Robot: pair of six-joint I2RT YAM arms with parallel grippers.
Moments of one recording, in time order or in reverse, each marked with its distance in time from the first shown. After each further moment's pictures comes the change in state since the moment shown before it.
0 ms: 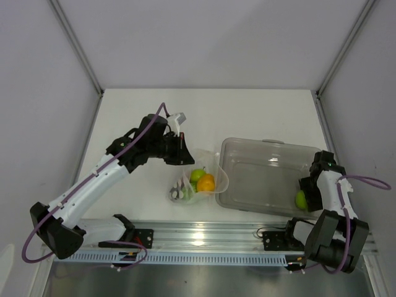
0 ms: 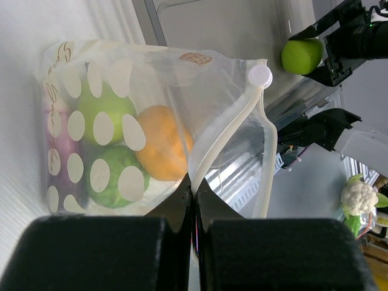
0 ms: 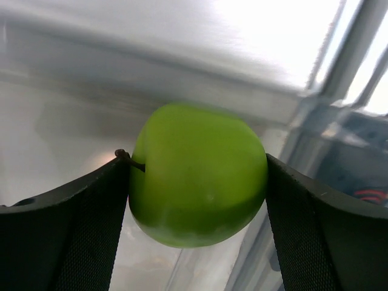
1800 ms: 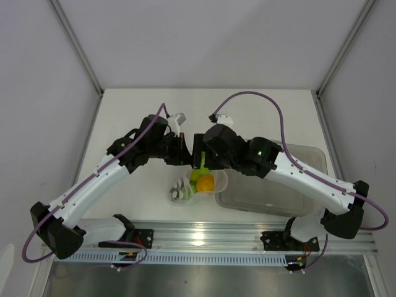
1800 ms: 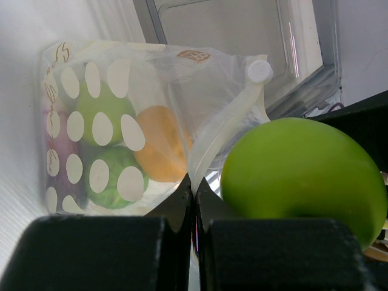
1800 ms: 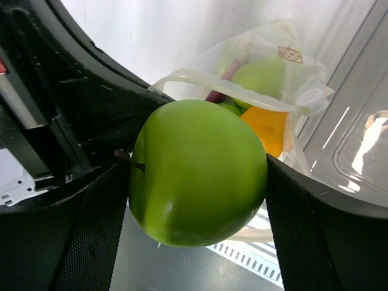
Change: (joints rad) left arm 0.000 -0.001 -0.015 0.014 -0.004 -0.008; right arm 1.440 0.301 0.918 0.065 -0.039 -0.218
